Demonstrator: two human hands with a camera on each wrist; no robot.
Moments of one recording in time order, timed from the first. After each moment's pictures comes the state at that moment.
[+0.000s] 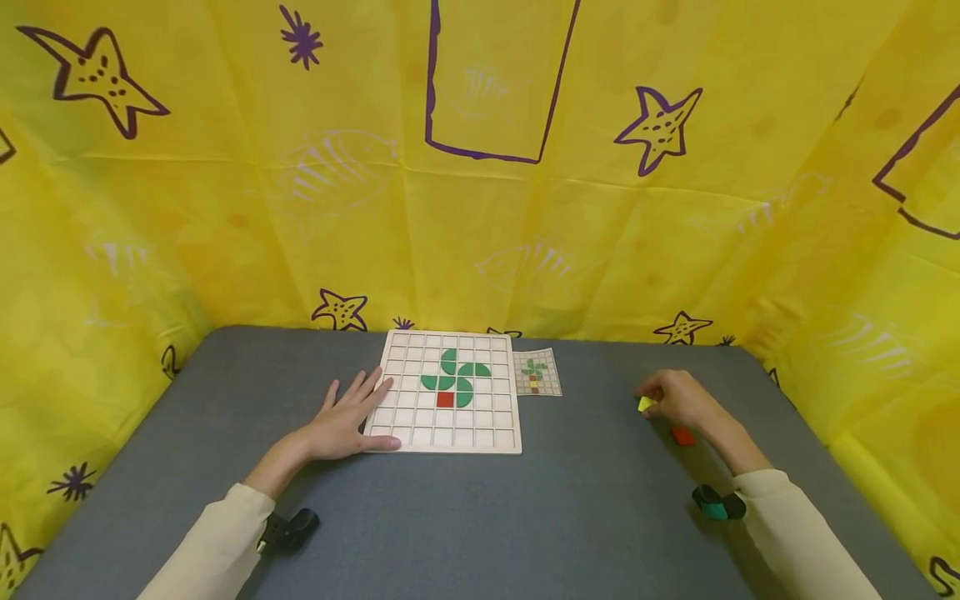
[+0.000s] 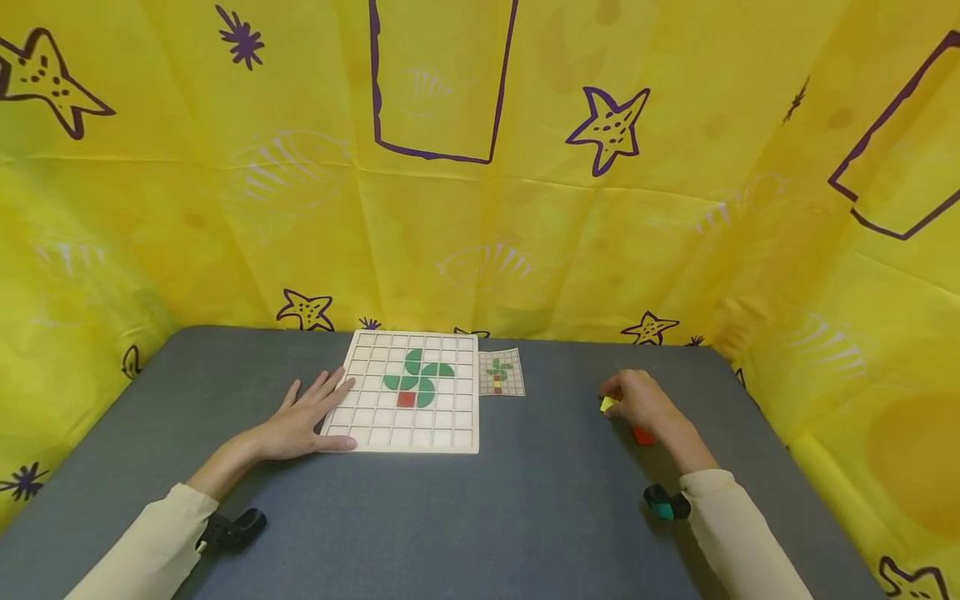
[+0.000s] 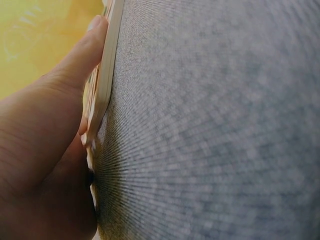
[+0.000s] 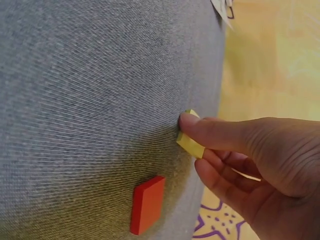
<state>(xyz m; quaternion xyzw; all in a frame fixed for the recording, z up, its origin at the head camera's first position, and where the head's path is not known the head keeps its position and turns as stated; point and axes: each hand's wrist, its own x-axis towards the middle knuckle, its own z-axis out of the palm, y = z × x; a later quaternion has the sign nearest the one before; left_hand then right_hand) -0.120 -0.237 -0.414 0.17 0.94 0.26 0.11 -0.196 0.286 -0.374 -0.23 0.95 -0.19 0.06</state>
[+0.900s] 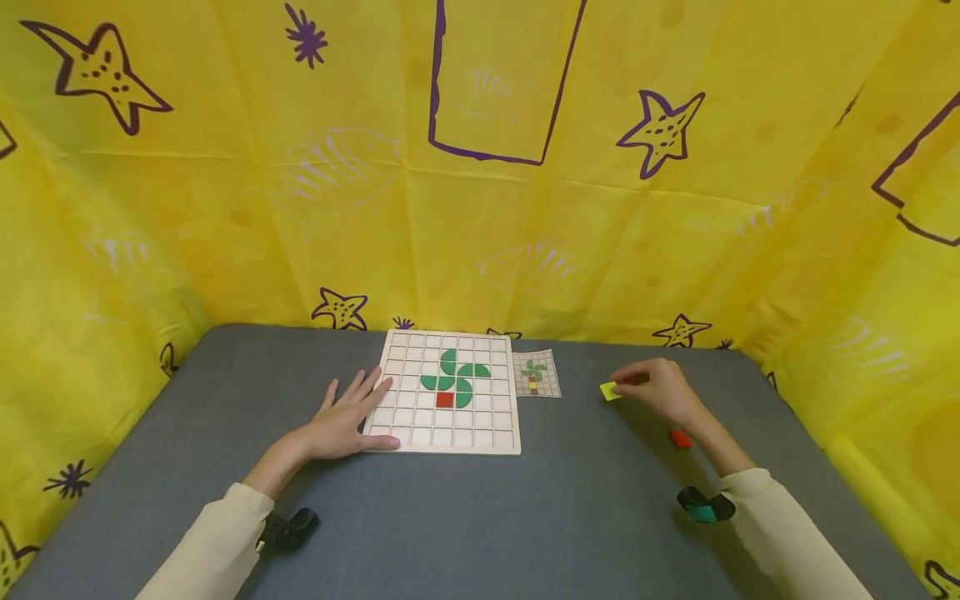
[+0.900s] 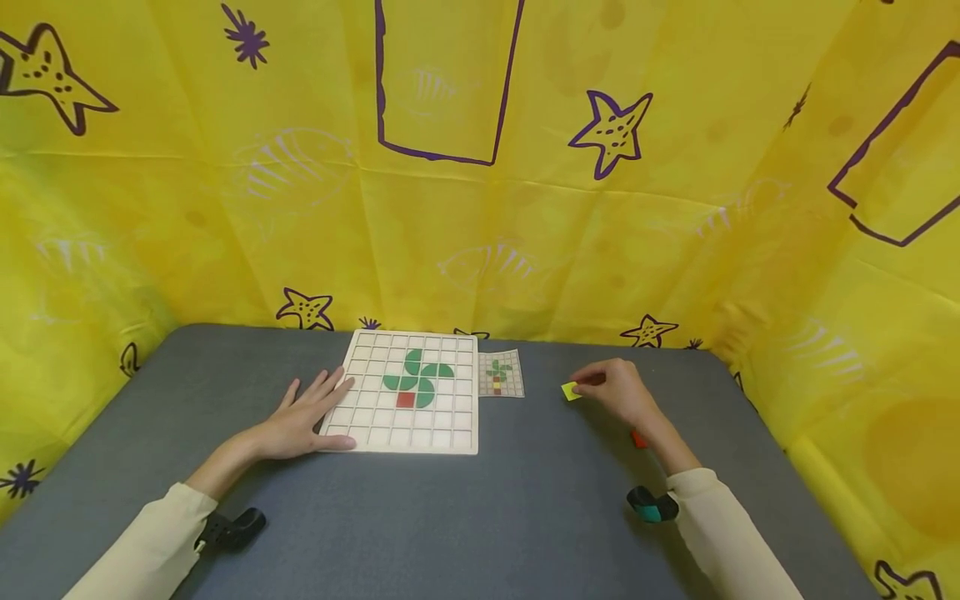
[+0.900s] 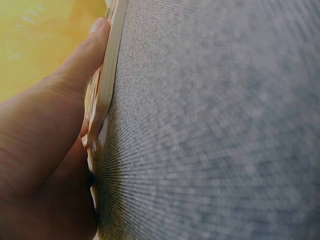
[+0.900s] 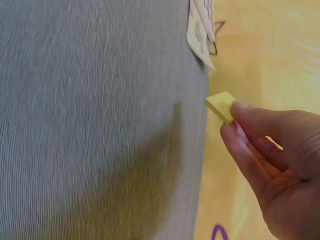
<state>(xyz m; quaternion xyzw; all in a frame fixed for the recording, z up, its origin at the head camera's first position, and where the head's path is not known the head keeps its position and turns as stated) -0.120 -0.238 -0.414 0.17 0.95 0.26 0.10 -0.197 0.253 -0.364 -0.20 0.93 -0.32 0.00</state>
